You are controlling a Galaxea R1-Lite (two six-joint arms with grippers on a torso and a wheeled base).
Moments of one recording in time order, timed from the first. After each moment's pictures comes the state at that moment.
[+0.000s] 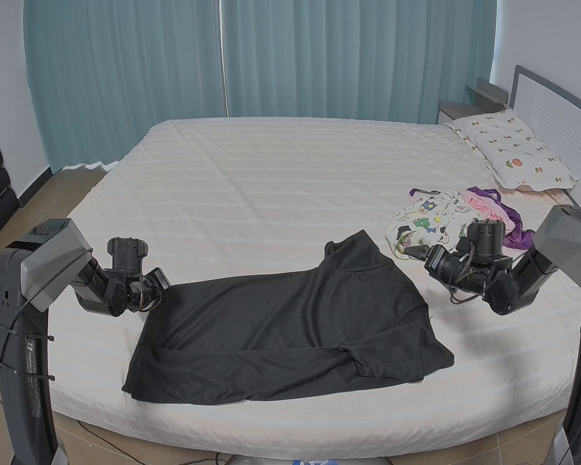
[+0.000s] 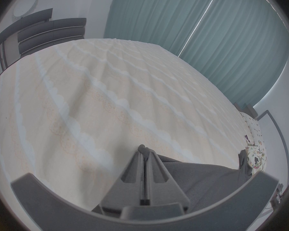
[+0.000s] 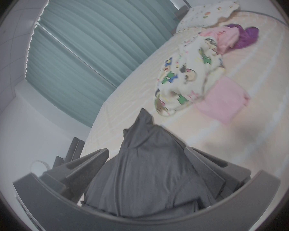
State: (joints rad) left arm -0.01 2.45 -1.21 -0.57 0.05 -0.61; right arm 0.15 2.32 -1.11 -0.80 0.18 0.67
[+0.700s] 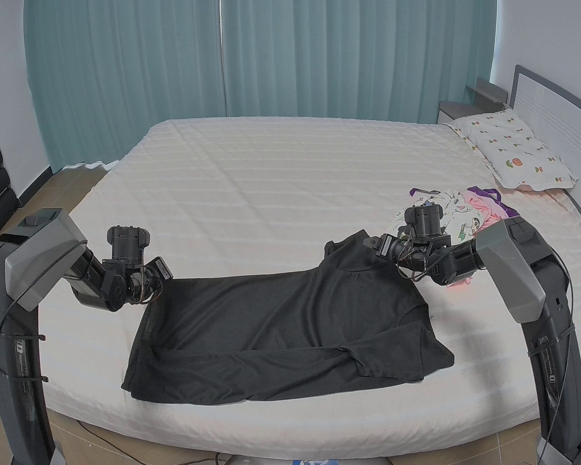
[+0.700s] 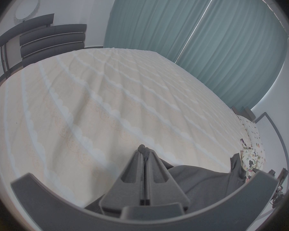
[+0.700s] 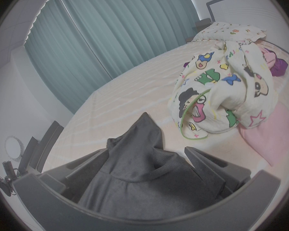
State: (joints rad) left arm -0.05 2.36 -1.16 -0.56 0.11 -0.62; right arm 0.24 2.67 -1.83 -0.36 0.00 0.50
